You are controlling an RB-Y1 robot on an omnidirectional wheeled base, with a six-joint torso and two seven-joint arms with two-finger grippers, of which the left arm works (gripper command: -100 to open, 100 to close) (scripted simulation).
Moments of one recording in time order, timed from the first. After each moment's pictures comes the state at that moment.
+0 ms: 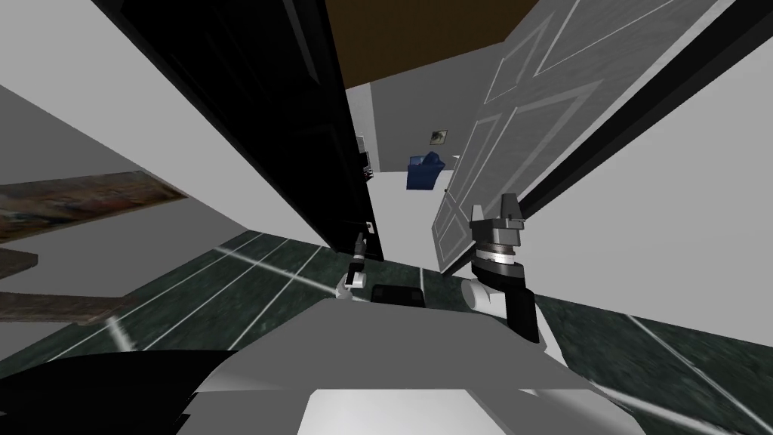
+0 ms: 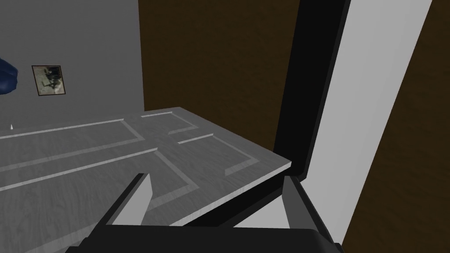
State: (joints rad) arm 0.09 0.04 -0.01 -1.14 0.05 -0.68 -0.01
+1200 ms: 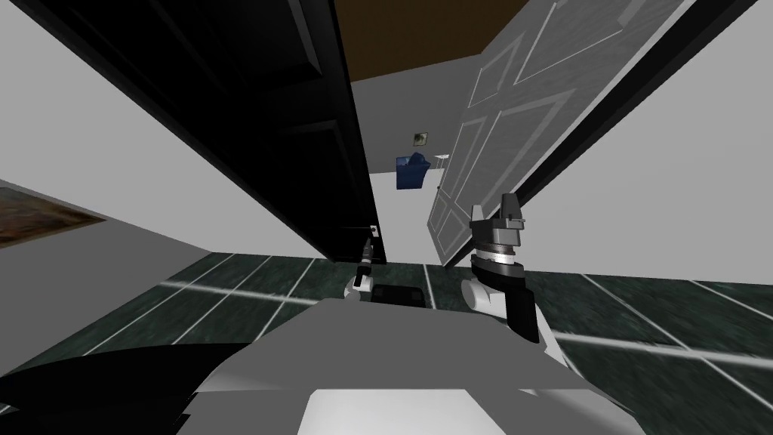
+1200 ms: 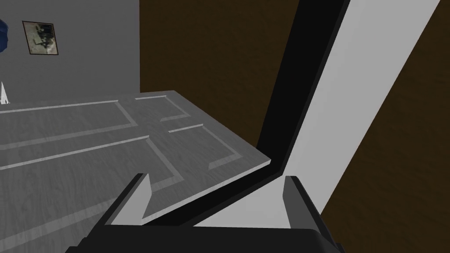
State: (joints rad) arm -0.02 -0.02 0.00 -0.82 0.03 -0.75 -0.05
